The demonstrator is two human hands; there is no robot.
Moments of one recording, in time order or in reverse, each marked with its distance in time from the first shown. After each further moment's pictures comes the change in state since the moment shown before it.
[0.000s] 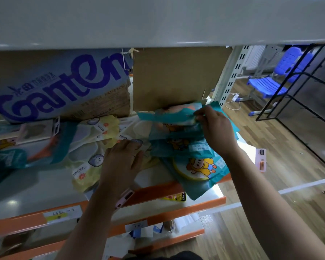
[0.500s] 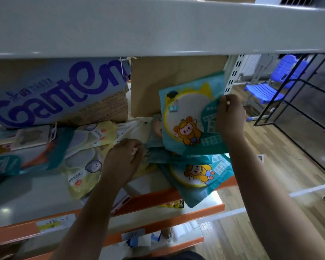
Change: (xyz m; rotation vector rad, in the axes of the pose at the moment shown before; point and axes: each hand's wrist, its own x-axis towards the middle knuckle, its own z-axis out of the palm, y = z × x) left_hand 0.026 -0.002 0.007 -0.109 -0.014 -0.021; right_hand 0.039 0.020 -0.011 0.194 0.284 0.559
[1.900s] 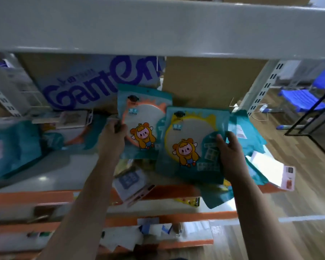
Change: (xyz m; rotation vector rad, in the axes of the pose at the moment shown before) left_hand 0.009 -0.058 -0.035 -0.413 0.372 -0.584; right_hand -0.087 0.019 0.020 0.560 -0.498 0.432
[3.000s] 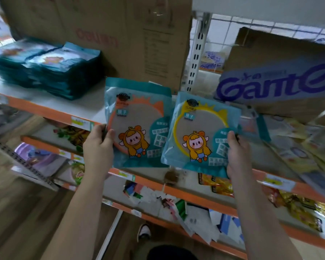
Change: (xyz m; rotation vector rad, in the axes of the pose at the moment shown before) left_hand -0.035 -0.231 -0.515 -0.018 0.421 -0.059; right_hand -0.242 0.013 0.454 0.187 -0.135 0.097
